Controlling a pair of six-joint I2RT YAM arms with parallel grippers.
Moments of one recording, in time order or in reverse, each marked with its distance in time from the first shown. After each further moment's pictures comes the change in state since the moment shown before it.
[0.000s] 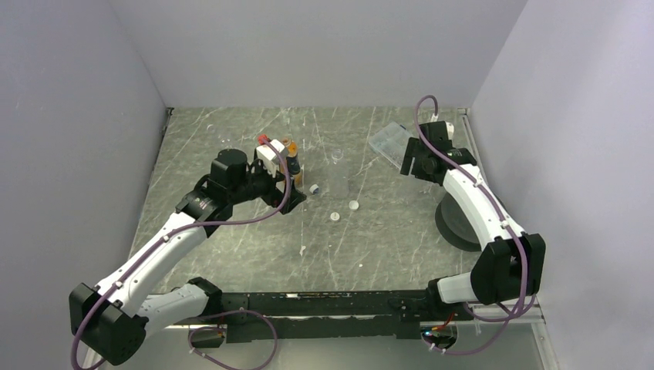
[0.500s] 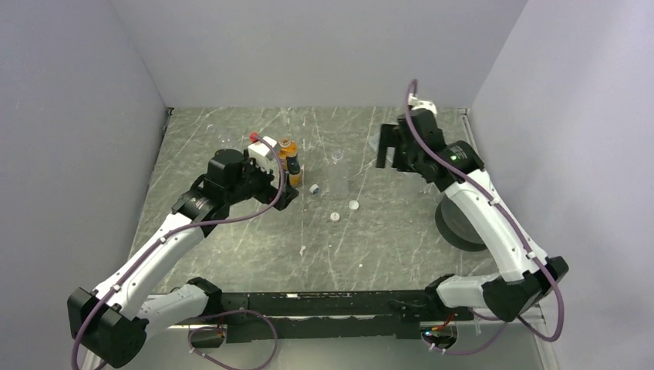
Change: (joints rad) left arm 0.024 -0.004 0.008 -0.059 -0.101 -0.053; right arm 0.260 -0.103 0.284 -0.254 0.063 0.043
